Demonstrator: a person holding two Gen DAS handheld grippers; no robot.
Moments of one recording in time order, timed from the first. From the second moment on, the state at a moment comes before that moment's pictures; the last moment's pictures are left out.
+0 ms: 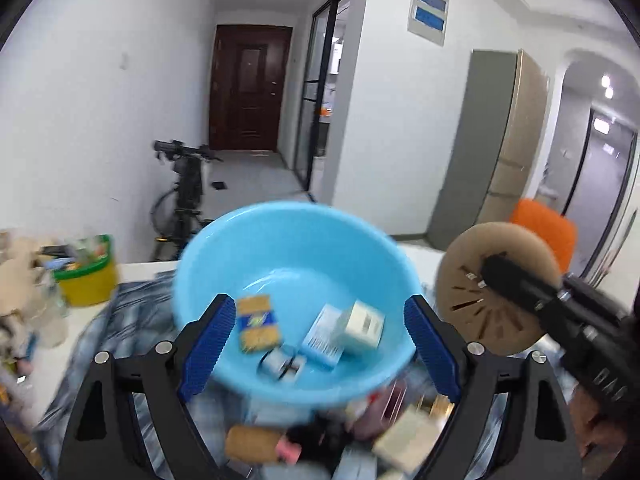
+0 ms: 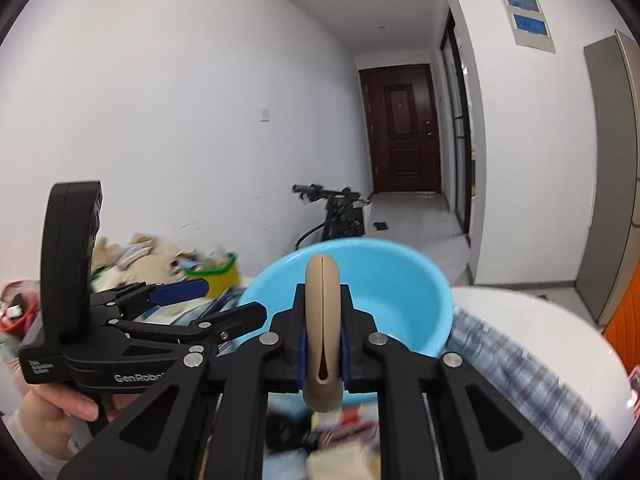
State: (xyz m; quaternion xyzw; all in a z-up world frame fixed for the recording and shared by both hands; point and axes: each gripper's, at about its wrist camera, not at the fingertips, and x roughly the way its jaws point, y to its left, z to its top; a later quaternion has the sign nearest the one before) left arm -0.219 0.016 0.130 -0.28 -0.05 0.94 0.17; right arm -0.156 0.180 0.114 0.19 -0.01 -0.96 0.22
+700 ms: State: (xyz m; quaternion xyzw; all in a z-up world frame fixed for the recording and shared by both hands) left arm -0.368 -0.012 0.085 -0.39 -0.12 0.91 0.10; right arm -0.319 0.201 0.076 0.33 -0.09 -0.92 0.18
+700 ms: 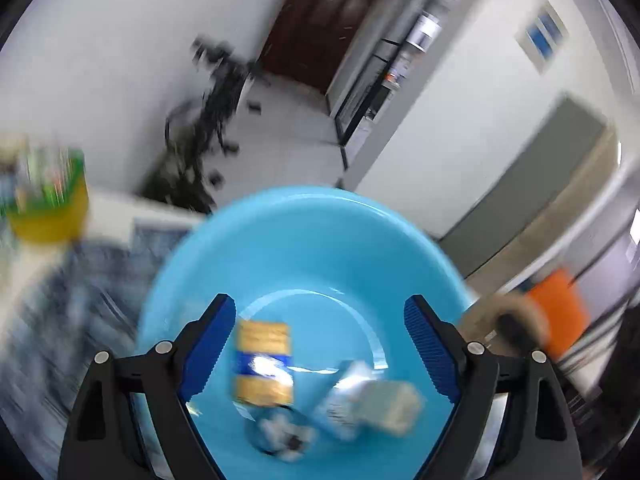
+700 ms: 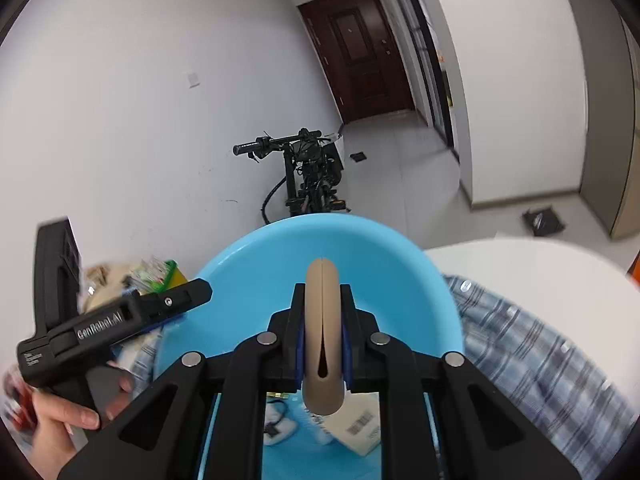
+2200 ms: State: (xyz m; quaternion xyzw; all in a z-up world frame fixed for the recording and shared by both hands) left arm -0.351 0.011 0.087 -0.40 0.01 0.91 0.09; right arm -0.322 0.193 0.077 0.34 -0.08 -0.92 0.17
